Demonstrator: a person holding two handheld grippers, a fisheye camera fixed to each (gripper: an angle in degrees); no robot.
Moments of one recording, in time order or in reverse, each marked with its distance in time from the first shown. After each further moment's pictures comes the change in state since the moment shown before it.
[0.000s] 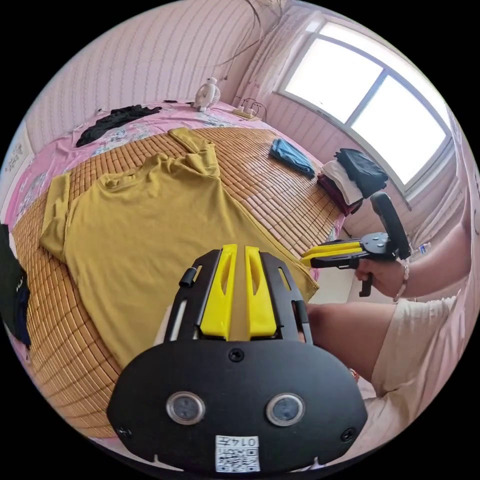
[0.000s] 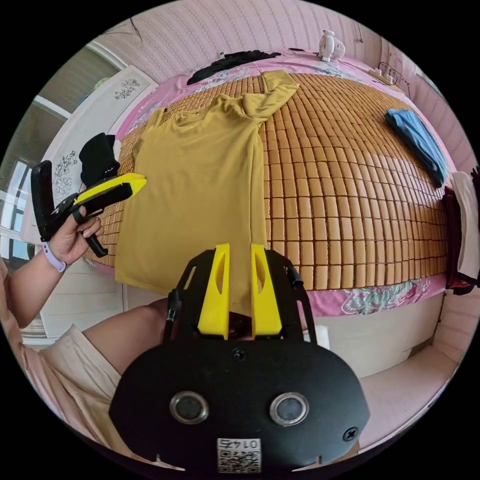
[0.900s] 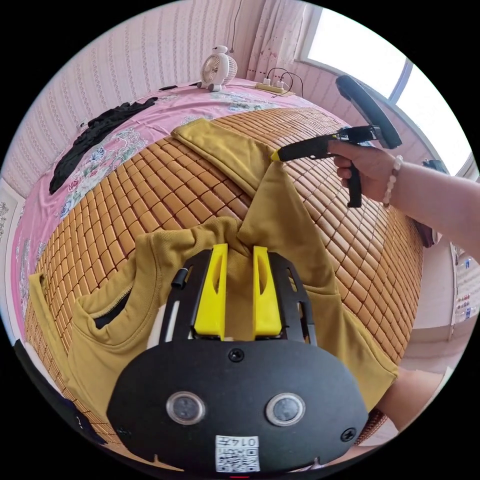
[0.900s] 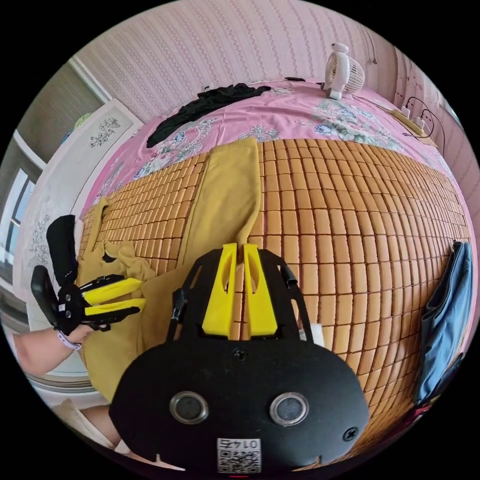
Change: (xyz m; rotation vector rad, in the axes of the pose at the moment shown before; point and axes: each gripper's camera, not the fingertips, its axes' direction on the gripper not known) left arm -0.160 -0.292 0.329 -0.125 -0.181 0.067; right arm 0.141 -0.413 -0.006 0.191 -0.008 -0.069
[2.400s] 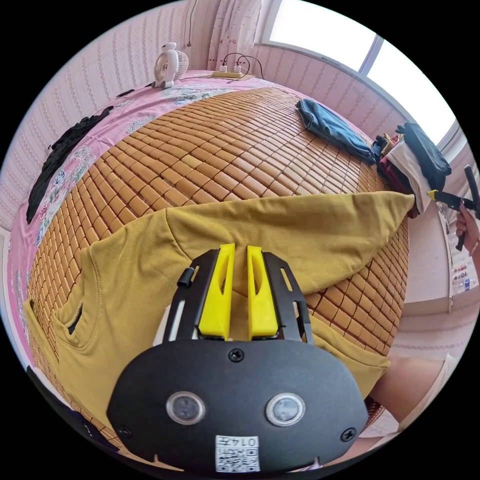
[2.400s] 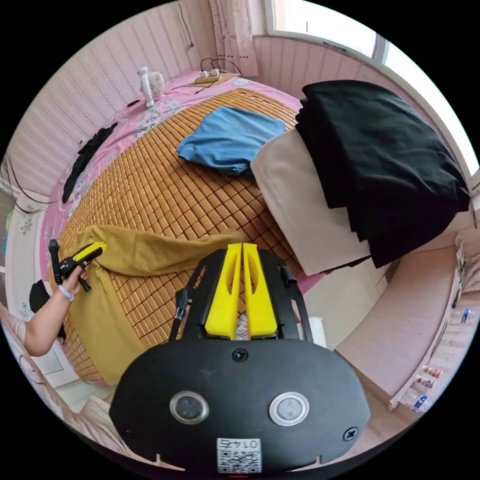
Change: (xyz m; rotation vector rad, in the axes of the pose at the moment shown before) left arm 0.091 -0.087 0.132 -0.074 0.068 0.123; right arm 0.147 0.259 -0.356 -0.071 0.381 0.598
